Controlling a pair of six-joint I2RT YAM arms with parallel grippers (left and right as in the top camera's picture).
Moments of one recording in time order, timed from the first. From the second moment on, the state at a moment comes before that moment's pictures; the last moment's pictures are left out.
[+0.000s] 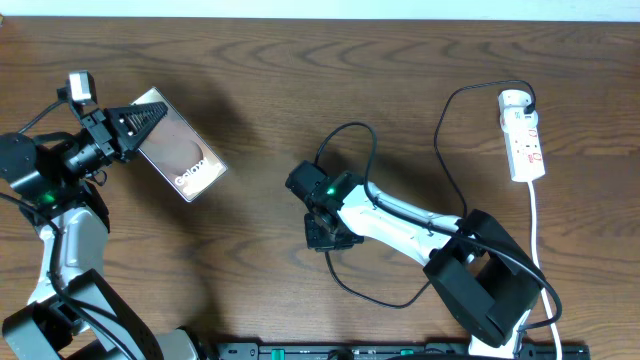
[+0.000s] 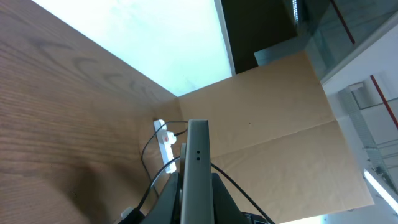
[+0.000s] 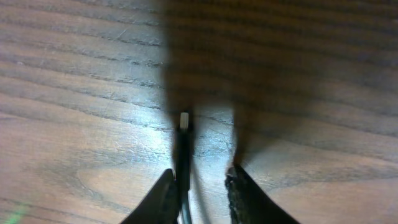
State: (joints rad) left arm 0.56 1.52 0.82 0.91 1.51 -1.39; right arm 0.84 1.94 1.24 -0.81 -0.12 0.74
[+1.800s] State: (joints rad) left arm 0.56 1.52 0.82 0.91 1.51 -1.39; right arm 0.67 1.96 1.34 -0.79 -0.27 0.60
